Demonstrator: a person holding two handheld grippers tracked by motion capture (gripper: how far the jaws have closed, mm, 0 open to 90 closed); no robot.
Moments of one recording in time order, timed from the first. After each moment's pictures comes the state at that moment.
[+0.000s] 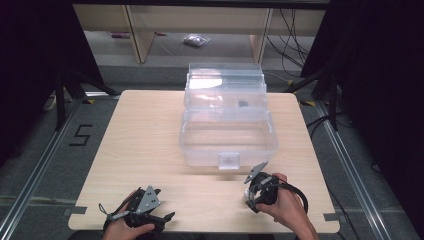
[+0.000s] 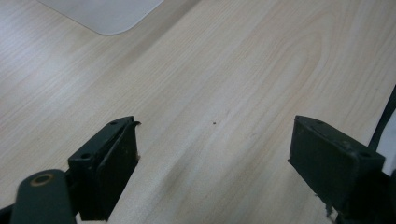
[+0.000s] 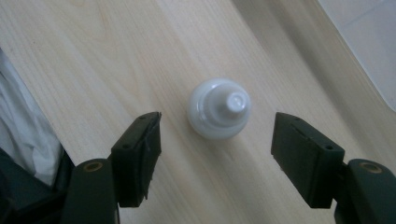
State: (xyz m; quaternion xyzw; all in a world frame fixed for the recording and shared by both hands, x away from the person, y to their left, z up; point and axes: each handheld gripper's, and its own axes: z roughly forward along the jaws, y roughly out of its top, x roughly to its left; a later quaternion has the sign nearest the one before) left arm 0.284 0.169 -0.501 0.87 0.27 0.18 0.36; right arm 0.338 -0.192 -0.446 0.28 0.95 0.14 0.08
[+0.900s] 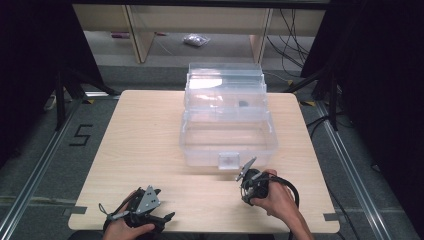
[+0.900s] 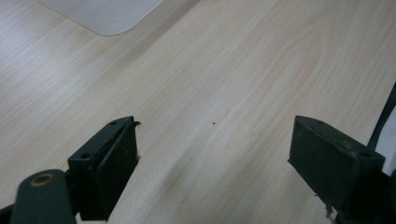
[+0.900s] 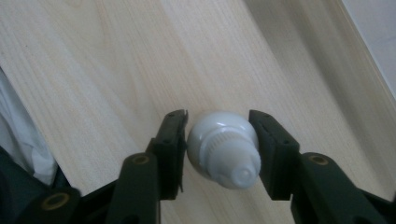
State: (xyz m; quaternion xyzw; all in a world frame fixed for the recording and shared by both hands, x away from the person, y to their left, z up) left arm 0.283 0.170 -0.500 0.88 0.26 0.18 0.36; right arm 0.355 -0.175 -0.455 0.26 0.96 0.12 0.05
